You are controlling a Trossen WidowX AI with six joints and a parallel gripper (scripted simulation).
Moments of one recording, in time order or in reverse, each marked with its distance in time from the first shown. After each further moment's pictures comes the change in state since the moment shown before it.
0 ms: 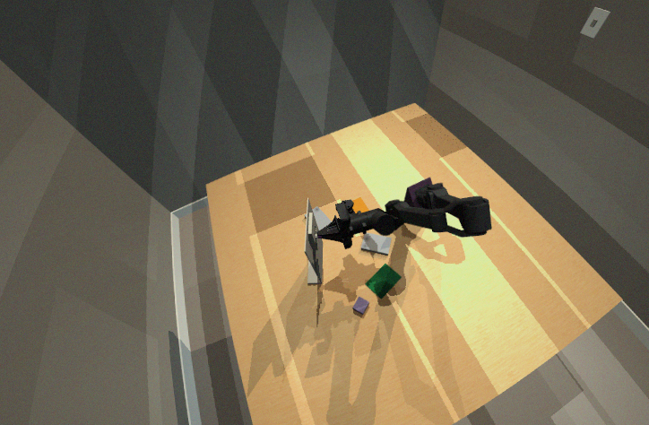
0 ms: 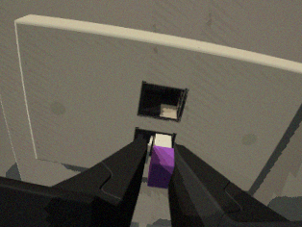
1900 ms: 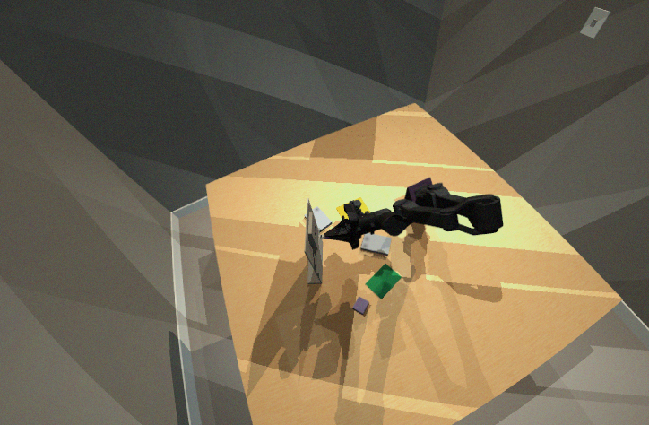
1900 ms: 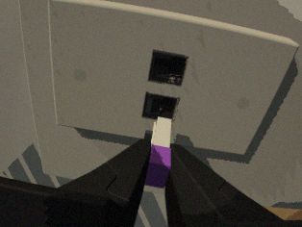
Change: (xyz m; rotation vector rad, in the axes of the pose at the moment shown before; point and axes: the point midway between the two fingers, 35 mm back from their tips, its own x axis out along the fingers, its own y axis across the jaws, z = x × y) arm -0.022 0.001 -0.010 -0.002 0.008 0.001
